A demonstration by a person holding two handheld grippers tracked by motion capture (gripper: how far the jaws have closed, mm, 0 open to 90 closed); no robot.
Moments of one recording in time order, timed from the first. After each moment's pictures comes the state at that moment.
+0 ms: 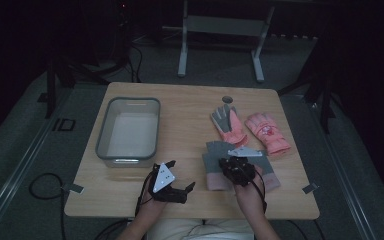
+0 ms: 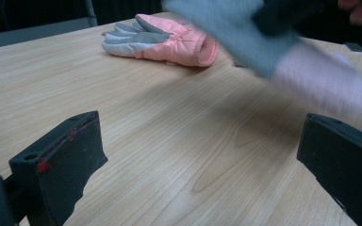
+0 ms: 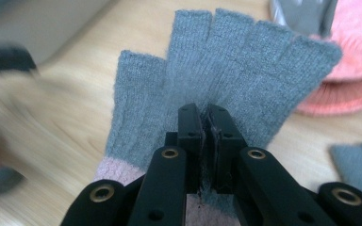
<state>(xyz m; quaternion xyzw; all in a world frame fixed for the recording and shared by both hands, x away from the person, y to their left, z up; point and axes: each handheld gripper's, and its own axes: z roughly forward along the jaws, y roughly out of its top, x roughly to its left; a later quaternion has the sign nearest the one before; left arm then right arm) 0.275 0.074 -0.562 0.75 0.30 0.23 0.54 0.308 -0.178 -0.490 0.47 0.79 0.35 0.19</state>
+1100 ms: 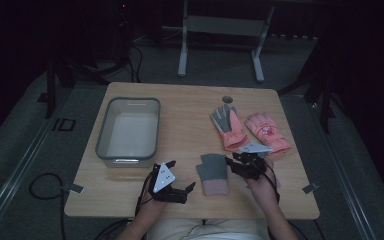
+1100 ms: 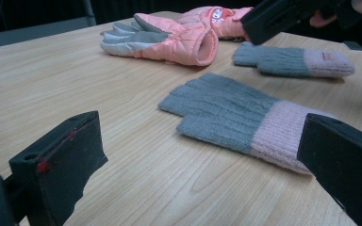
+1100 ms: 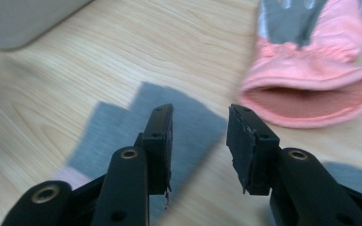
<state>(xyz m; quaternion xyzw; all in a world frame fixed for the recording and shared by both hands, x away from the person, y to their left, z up) 0.275 0.073 -0.562 0.75 0.30 0.23 0.54 0.339 -0.227 -0.499 0.41 0.81 0.38 0.19</state>
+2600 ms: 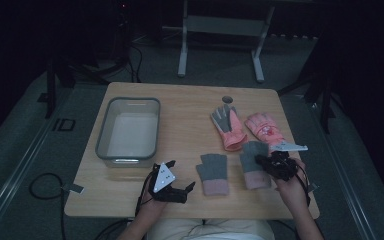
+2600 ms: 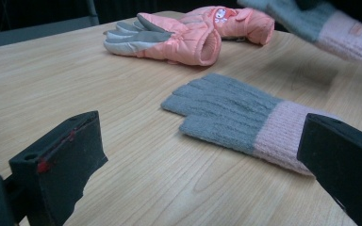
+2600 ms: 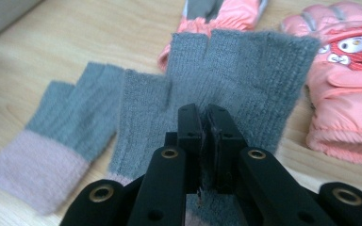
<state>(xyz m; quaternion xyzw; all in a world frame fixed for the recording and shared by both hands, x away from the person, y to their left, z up) 0.275 0.073 -0.562 0.75 0.30 0.23 0.54 0.326 -0.294 -0.474 0.47 0.78 0.36 0.19</state>
